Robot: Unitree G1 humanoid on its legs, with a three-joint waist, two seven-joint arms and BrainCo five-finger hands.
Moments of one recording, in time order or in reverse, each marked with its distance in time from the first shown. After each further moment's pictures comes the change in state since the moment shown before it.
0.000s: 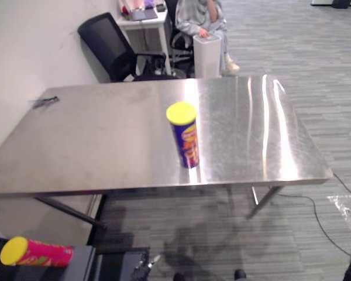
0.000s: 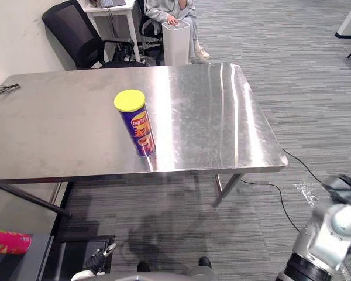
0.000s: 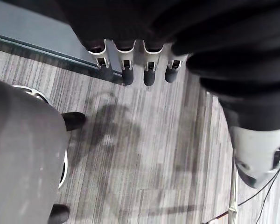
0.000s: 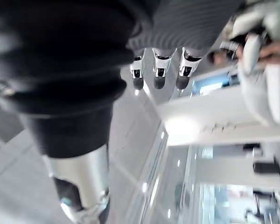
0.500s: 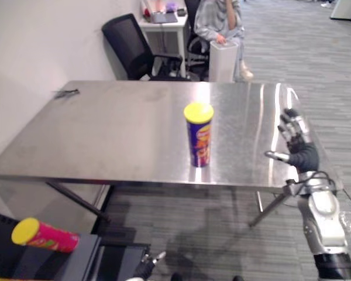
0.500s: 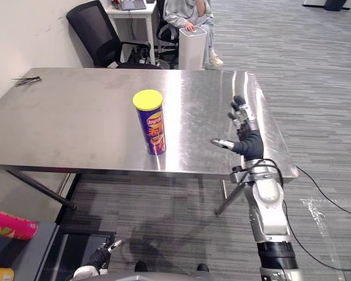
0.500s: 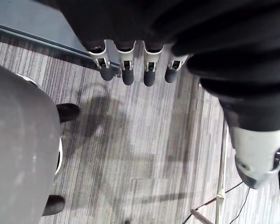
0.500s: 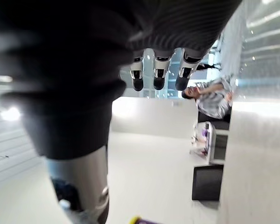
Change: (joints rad) left arm -0.011 0.012 -0.060 -0.014 0.016 -0.001 -0.036; right arm -0.057 -0.097 0.605 0.181 0.082 0.076 0.333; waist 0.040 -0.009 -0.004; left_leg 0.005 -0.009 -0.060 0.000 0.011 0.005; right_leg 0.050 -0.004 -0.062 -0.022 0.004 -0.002
